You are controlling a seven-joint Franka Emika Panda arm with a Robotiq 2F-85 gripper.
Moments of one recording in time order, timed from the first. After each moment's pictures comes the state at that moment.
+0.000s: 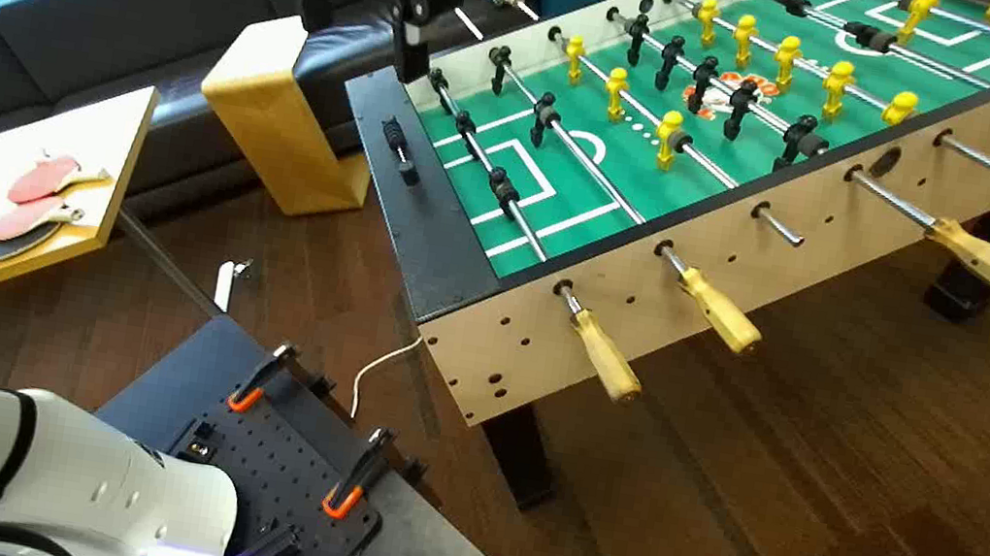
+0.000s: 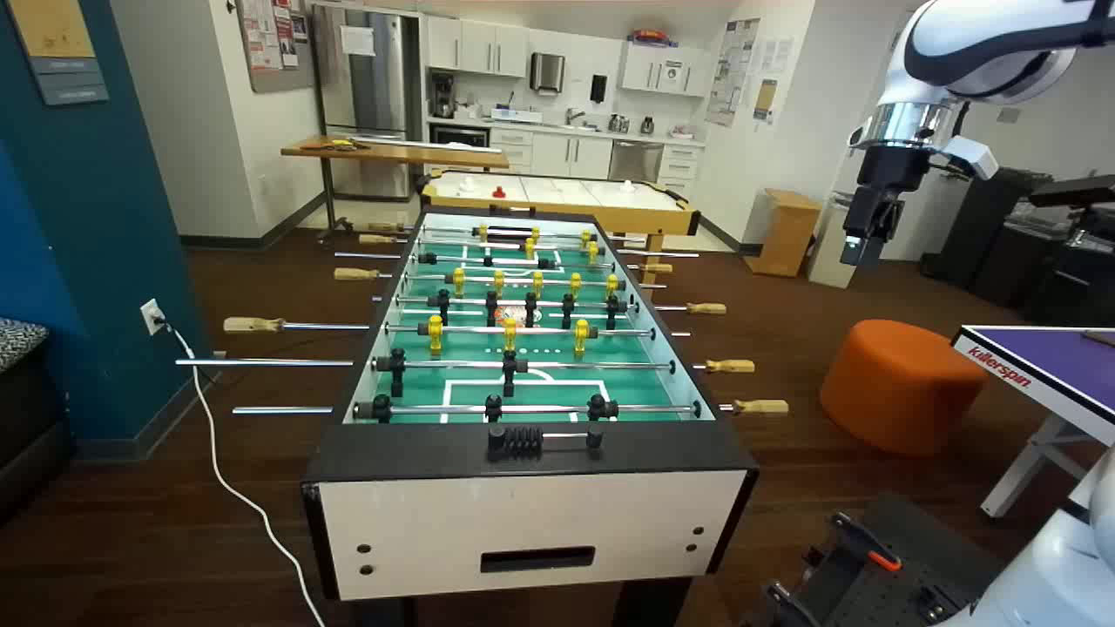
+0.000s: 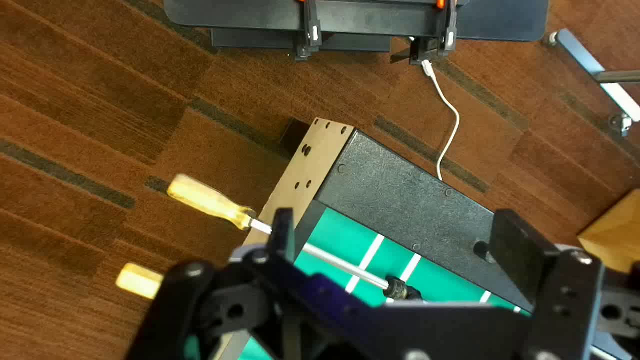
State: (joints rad) arm -0.08 -0.42 -0.34 -2.17 0.00 1.58 -0.39
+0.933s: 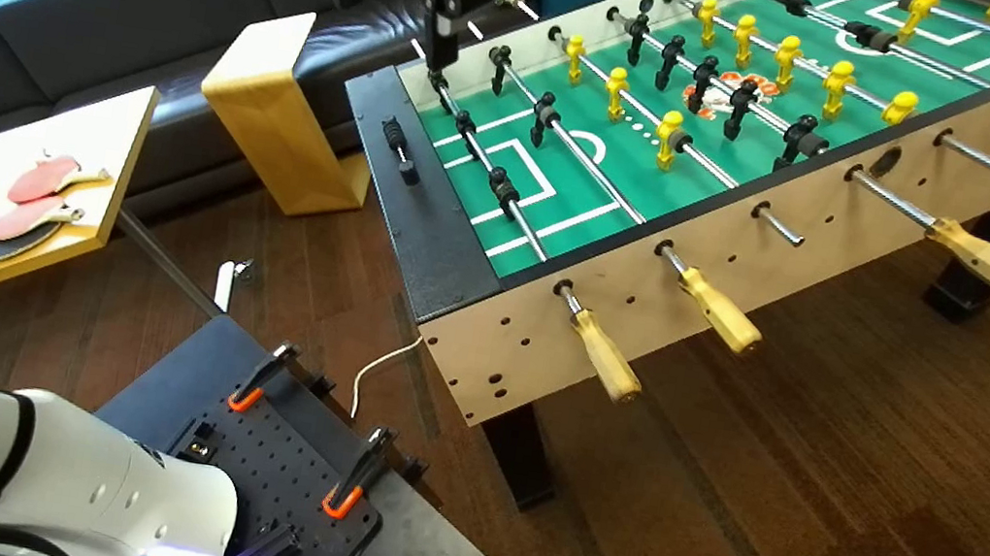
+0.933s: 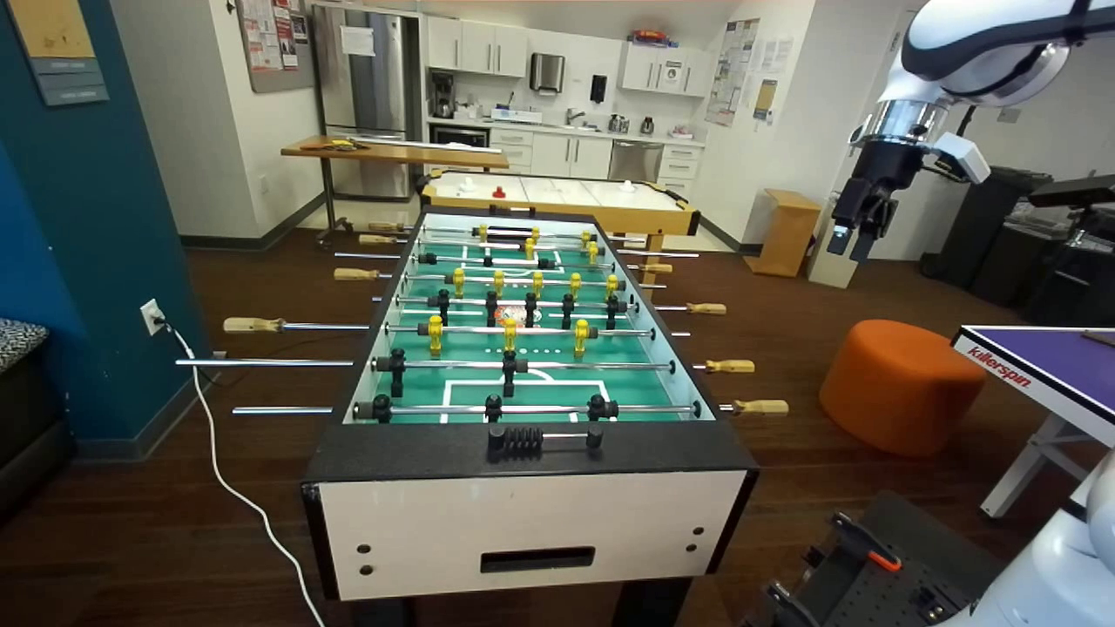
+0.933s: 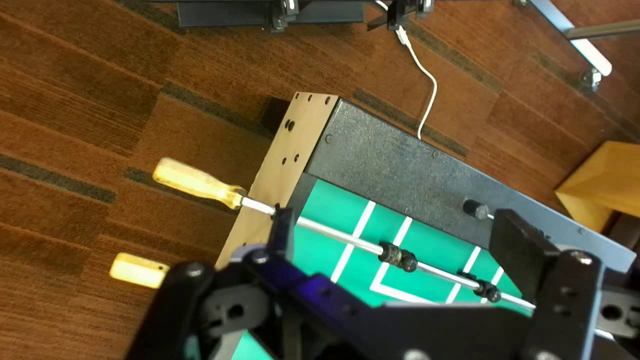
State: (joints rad) arm -0.11 -0.36 -0.36 -2.12 0.10 1.61 -0.39
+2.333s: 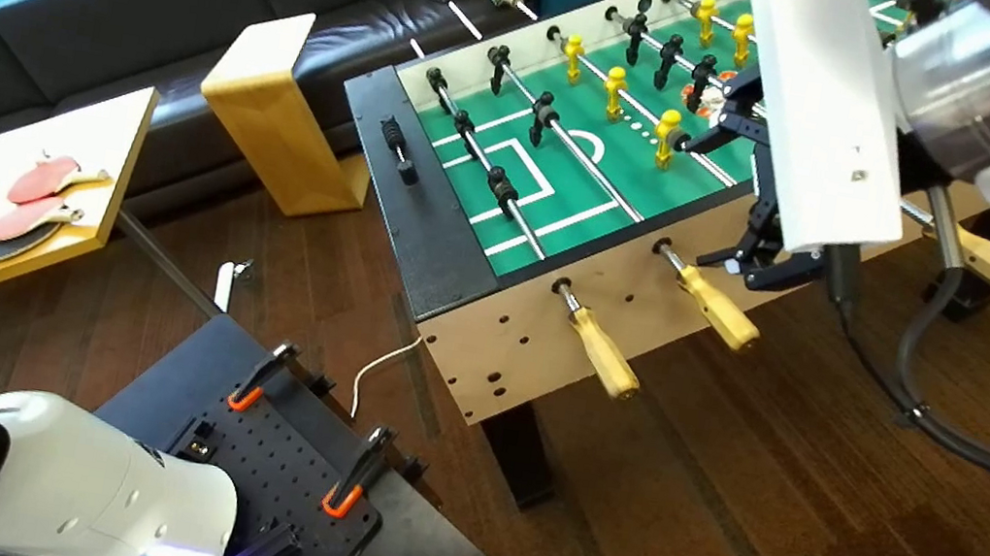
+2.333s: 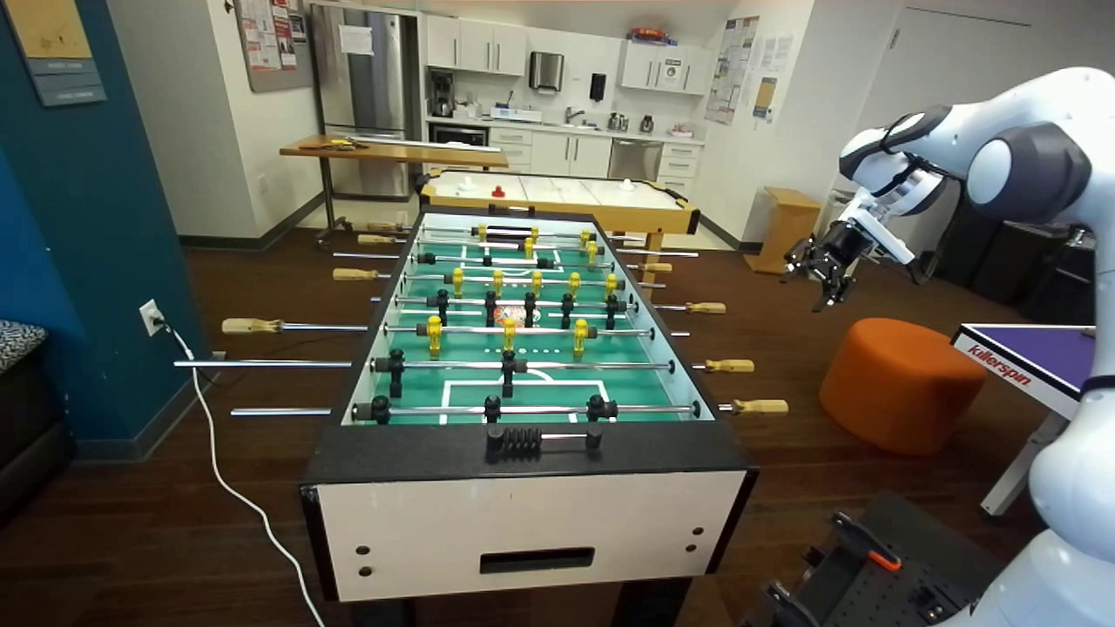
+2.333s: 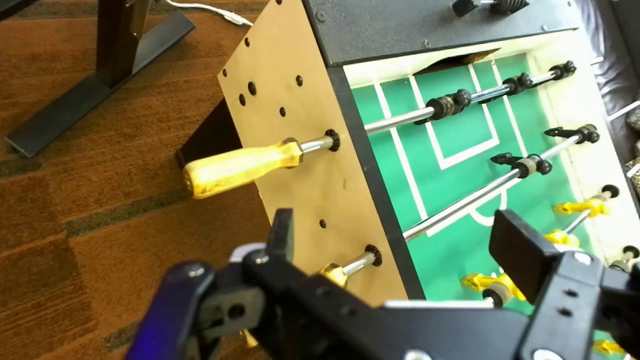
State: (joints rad) arm -0.61 0.56 -0.33 -1.47 0.65 1.41 -0.25
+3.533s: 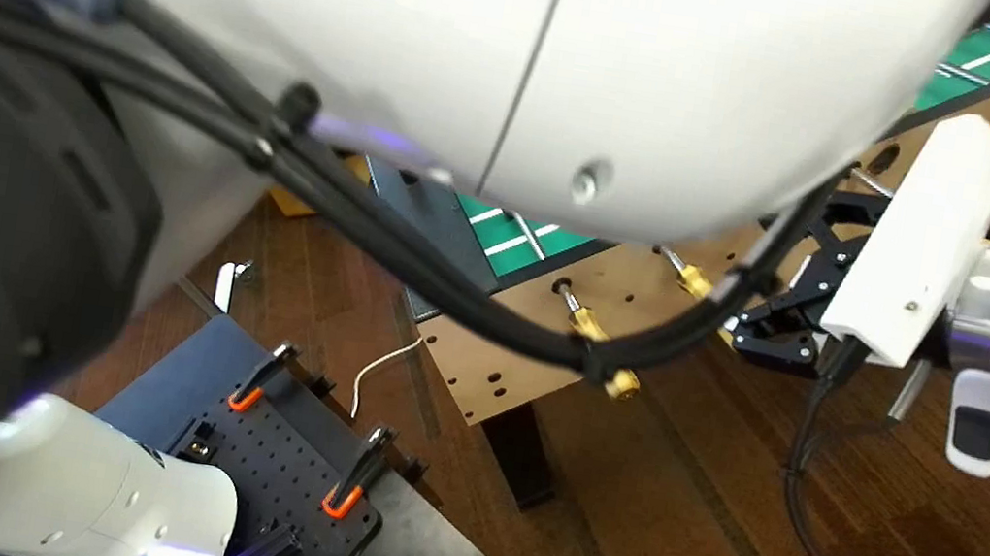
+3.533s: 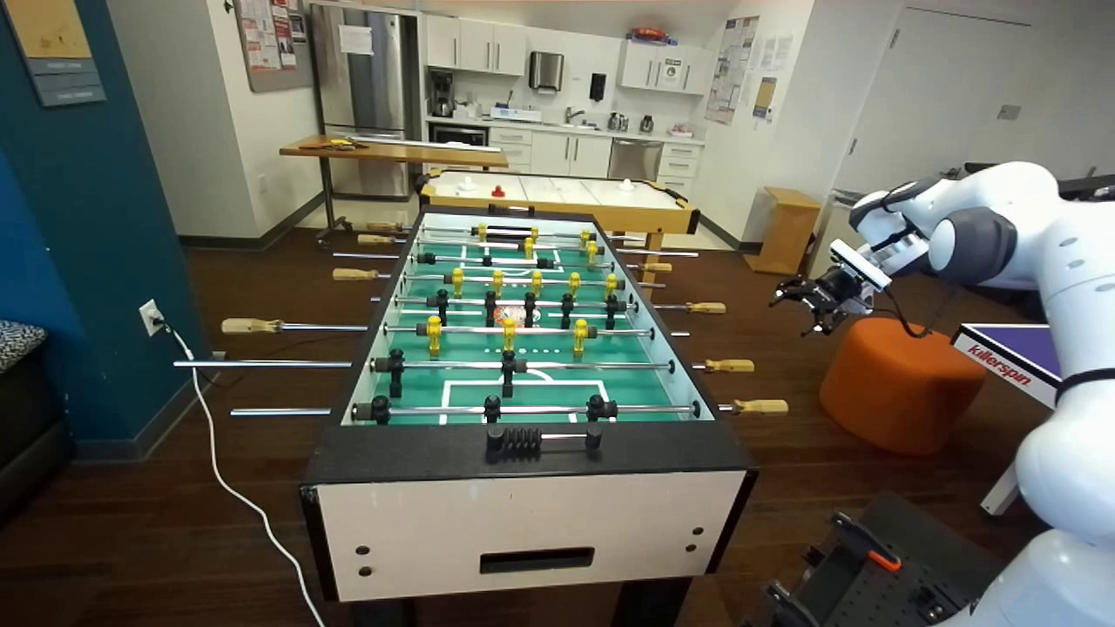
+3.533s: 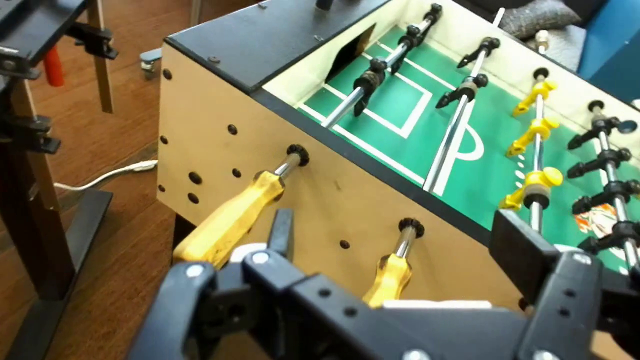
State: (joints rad) arm -0.83 0.94 -0.25 -1.16 0.93 1.22 0.30
